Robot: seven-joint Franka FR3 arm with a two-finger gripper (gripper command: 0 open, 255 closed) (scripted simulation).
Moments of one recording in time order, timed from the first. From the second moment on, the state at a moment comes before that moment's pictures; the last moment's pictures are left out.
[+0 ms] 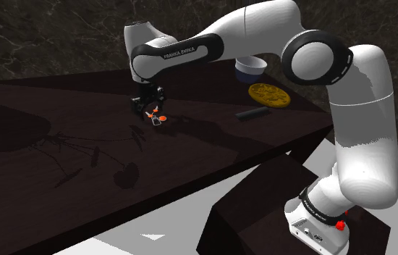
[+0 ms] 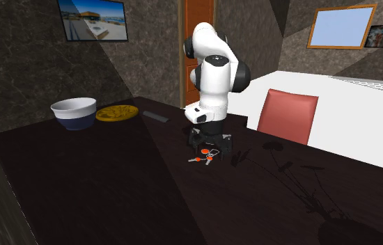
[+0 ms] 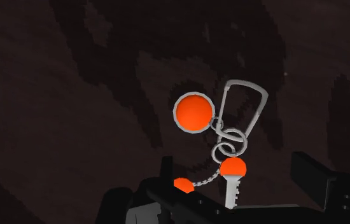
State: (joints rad) arm 0.18 0.65 0.29 -1.38 -0.20 1.92 0.37
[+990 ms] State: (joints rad) arm 0.19 0.65 0.29 -1.36 -0.20 1.92 0.37
